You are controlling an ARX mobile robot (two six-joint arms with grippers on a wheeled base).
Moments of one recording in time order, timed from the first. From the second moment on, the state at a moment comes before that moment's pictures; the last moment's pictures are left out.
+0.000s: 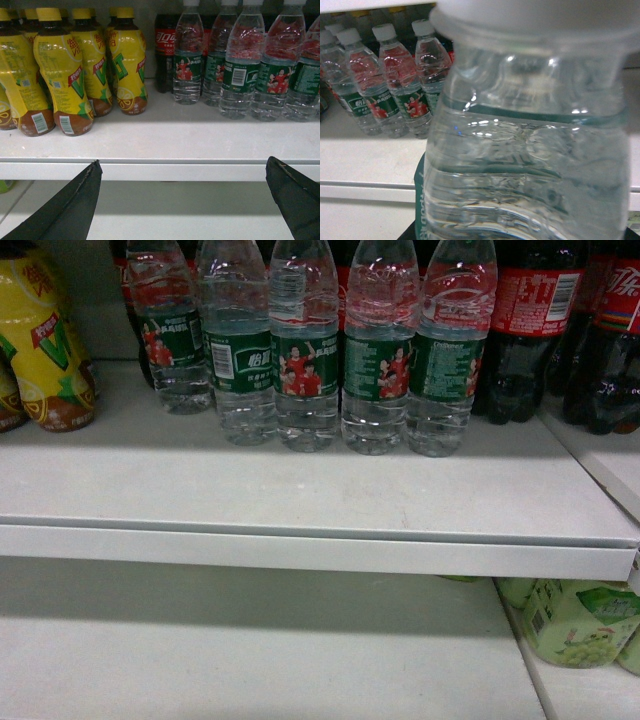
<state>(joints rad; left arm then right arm) 0.00 0.01 0.01 0.00 0.00 0.00 0.02 0.55 0.42 0.00 -0.10 0.12</state>
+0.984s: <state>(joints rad) 0.00 0.01 0.01 0.00 0.00 0.00 0.04 0.53 0.42 0.01 -0.10 0.12</state>
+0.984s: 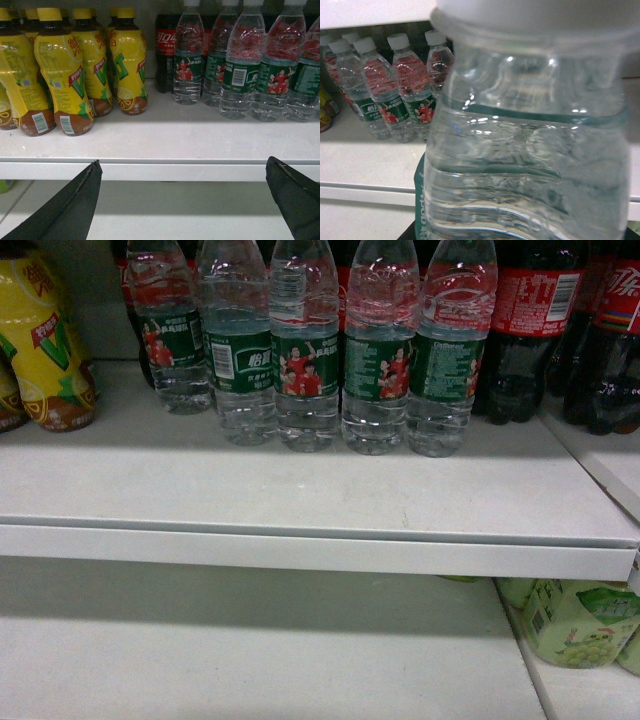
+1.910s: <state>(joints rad) 0.00 0.01 0.01 0.00 0.00 0.00 0.04 0.53 0.42 0.01 -0.10 0.11</state>
